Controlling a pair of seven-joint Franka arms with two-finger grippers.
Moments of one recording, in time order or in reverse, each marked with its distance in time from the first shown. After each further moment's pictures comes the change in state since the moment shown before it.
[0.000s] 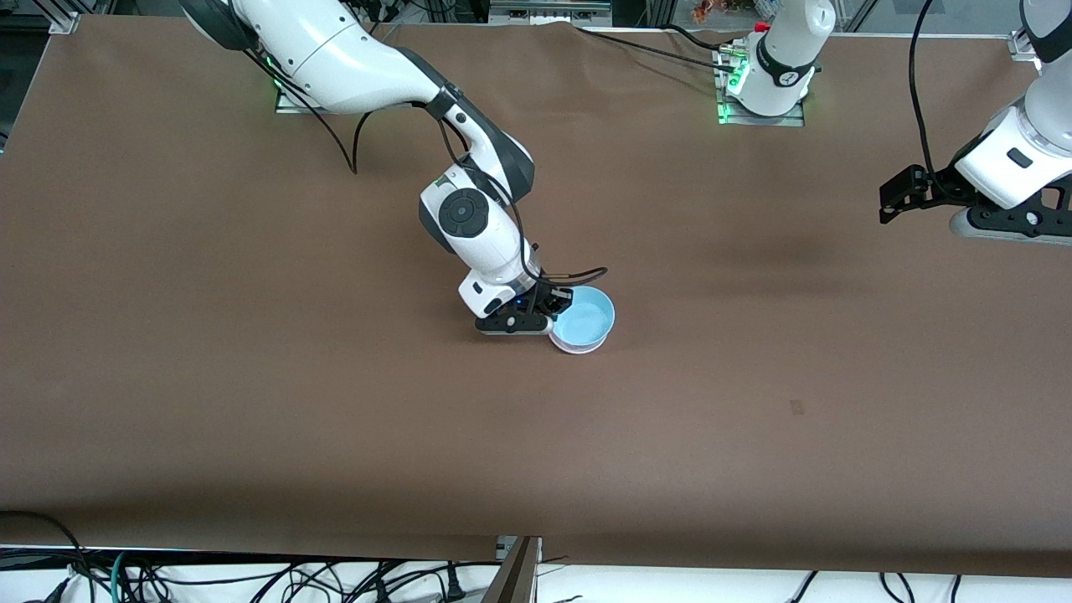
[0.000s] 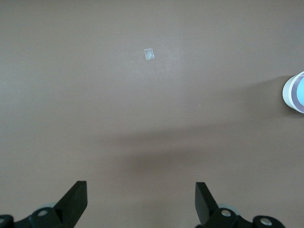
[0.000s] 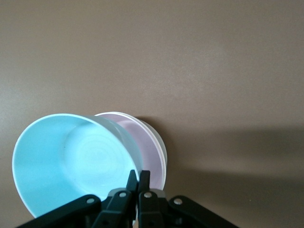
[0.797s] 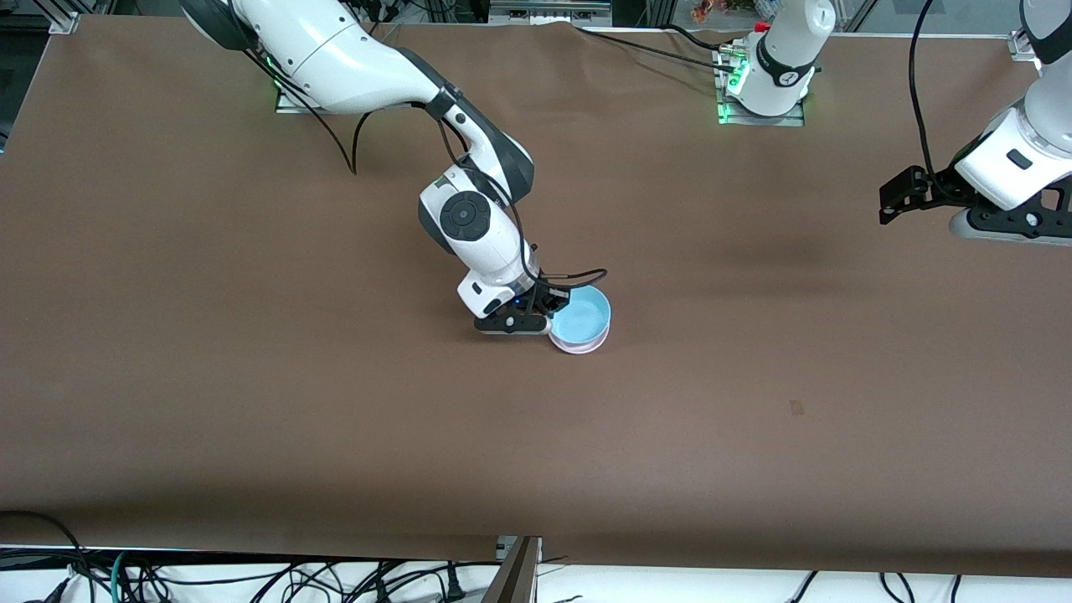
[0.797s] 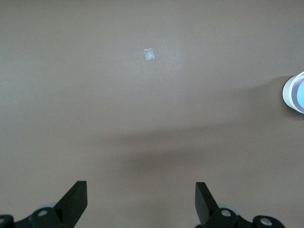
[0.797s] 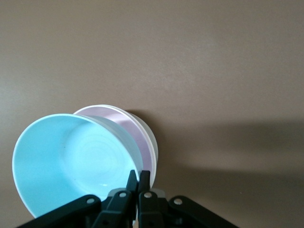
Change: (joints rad) left arm 0.000 0.003 0.000 0.003 0.000 0.000 0.000; right arm 0.000 0.000 -0.003 0.002 0.000 -0.050 0.000
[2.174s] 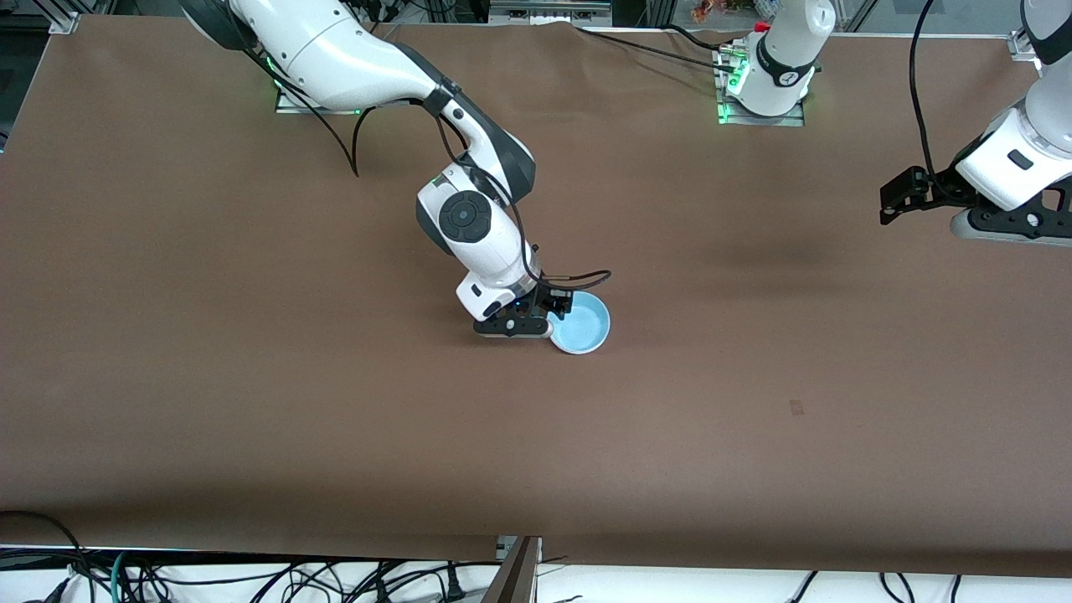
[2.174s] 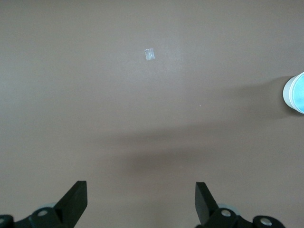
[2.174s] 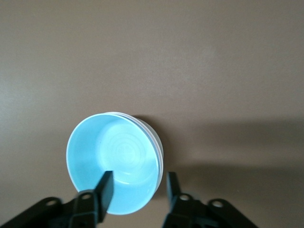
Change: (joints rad) left arm 0.003 0.001 0.000 0.001 0.000 0.000 0.000; right arm -0.001 -0.001 -0.002 0.098 0.000 -0.116 0.000
